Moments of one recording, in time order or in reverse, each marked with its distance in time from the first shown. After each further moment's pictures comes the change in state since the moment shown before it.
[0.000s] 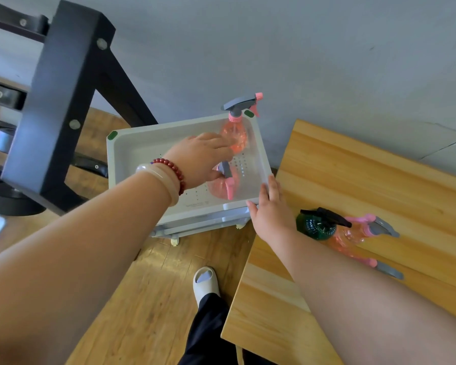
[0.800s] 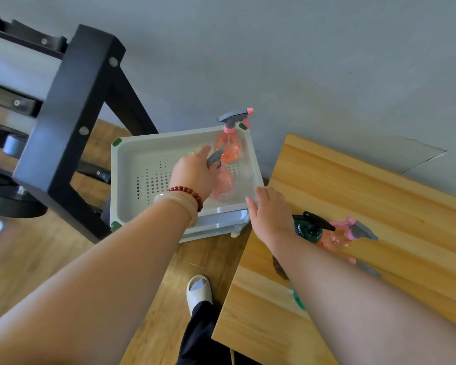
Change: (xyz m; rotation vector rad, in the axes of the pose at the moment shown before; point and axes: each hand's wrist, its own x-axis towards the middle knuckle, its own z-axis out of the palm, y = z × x) left_hand -0.019 0.053 0.000 -0.603 0.288 -0.650; right_hand -0.024 0.007 -0.030 -0.003 0.151 -0.067
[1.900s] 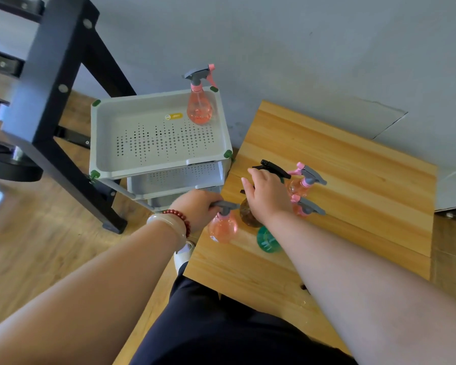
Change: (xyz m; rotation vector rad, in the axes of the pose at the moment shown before) left_hand -0.154 0.021 0.094 0.189 -0.422 0.218; right_hand -0.108 0.082 -0.023 0.114 0.019 -0.073
